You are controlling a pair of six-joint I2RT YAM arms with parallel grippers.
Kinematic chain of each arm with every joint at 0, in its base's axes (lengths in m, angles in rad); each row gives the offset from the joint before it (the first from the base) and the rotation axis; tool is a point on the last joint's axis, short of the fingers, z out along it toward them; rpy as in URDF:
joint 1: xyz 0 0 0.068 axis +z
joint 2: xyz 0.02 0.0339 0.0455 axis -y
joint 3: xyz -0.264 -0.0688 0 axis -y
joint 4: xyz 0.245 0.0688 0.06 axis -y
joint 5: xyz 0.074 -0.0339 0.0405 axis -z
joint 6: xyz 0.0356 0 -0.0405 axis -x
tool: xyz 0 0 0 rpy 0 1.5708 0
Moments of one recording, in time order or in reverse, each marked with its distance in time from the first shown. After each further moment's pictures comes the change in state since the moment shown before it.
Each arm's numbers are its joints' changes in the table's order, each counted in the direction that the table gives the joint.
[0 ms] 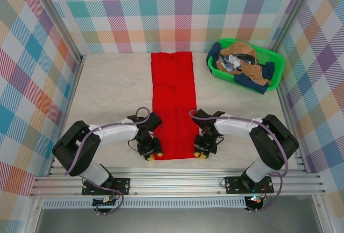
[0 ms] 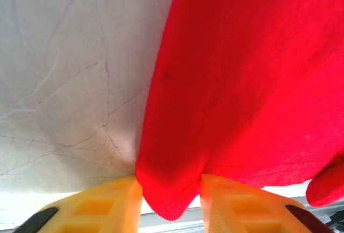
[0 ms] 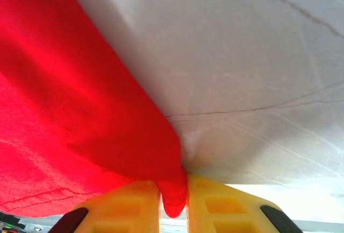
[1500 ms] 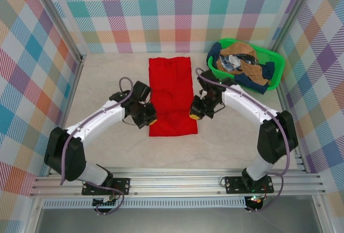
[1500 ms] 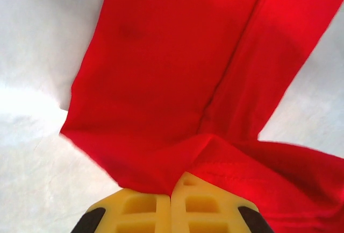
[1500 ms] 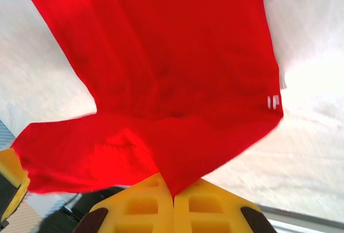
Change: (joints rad) left arm 0.236 0.064 0.365 -0.094 -0.159 0.006; right arm -0.214 -0.071 0.564 -0.203 -0.010 0.168
